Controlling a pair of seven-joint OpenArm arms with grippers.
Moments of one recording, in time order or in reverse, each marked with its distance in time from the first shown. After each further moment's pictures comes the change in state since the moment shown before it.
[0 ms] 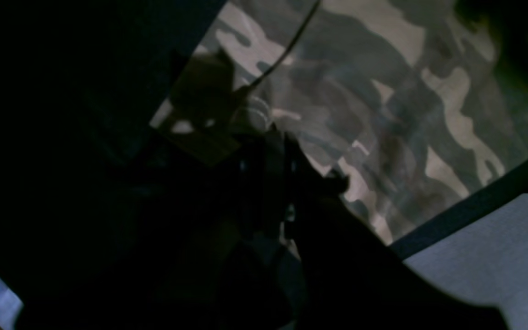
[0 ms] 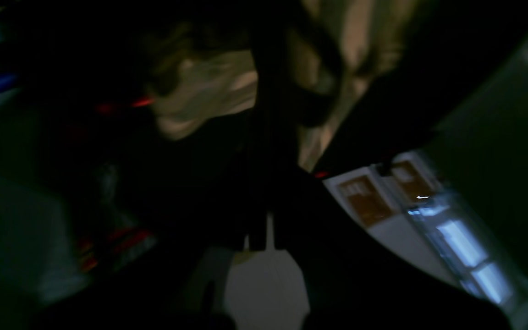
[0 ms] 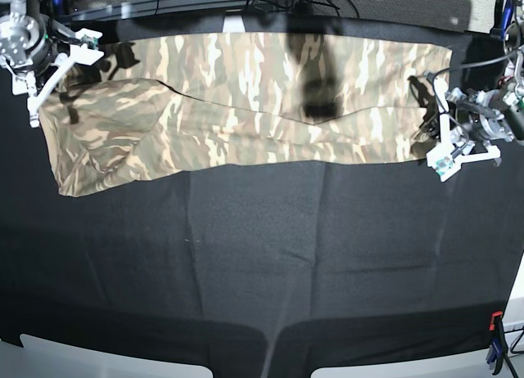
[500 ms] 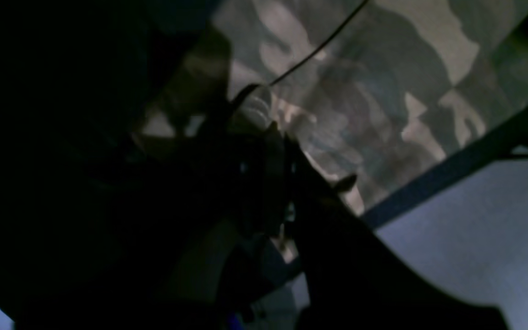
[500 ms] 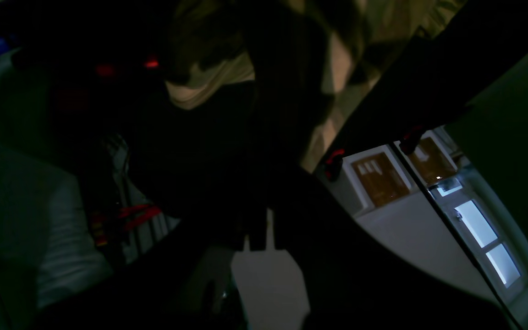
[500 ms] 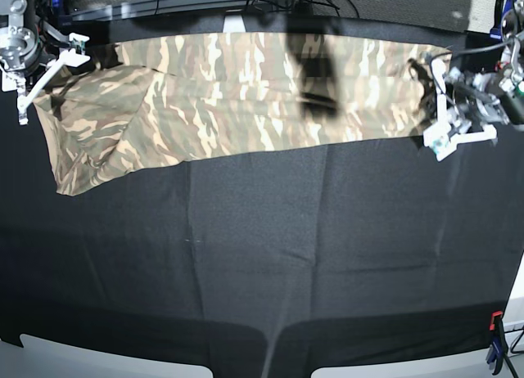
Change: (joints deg) left arm 3.9 0.0 0.0 0.0 -1.6 0.0 3.2; right arm 0.0 -0.5 0.0 -1.9 -0.1 -0.8 -0.3
